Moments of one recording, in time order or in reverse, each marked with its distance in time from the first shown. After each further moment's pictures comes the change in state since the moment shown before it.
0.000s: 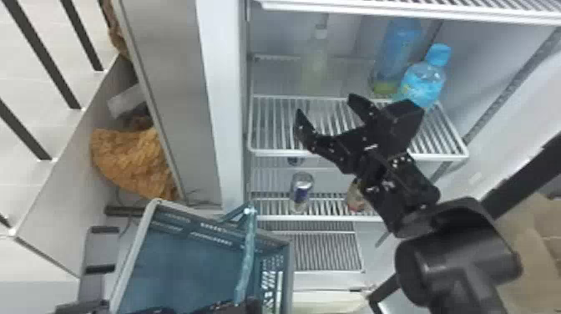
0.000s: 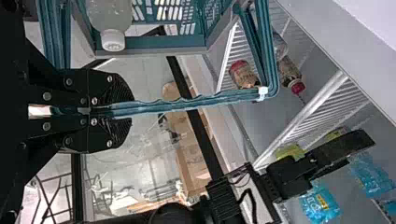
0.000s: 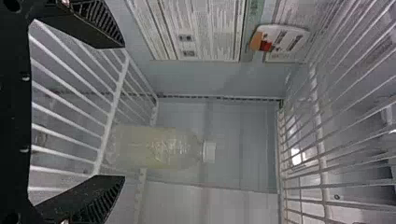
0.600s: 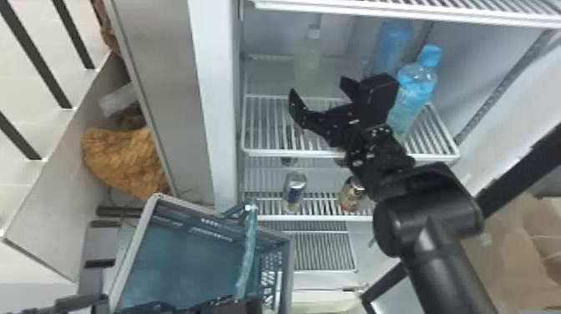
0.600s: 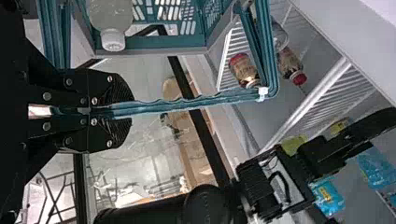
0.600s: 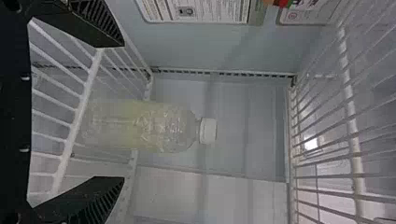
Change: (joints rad) left arm -0.033 0.011 -0.031 0.019 0.003 -0.001 0.000; right arm -0.191 0.022 0.020 0.220 -0.009 -0.025 -0.033
